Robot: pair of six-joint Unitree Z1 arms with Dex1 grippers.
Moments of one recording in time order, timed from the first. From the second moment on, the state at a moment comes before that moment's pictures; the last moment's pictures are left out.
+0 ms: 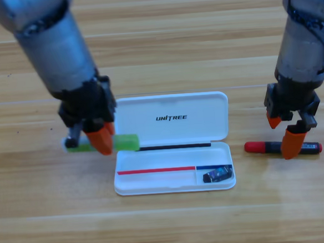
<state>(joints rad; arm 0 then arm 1) -0.74 1.96 -1.58 1.04 -0.06 0.84 0.66 2.13 -1.65 1.09 0.06 -0.96</state>
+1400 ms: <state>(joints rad) -0.87 2.17 -1.74 1.04 -0.06 0.72 0.63 2.22 -1.61 1.04 0.01 -1.00</state>
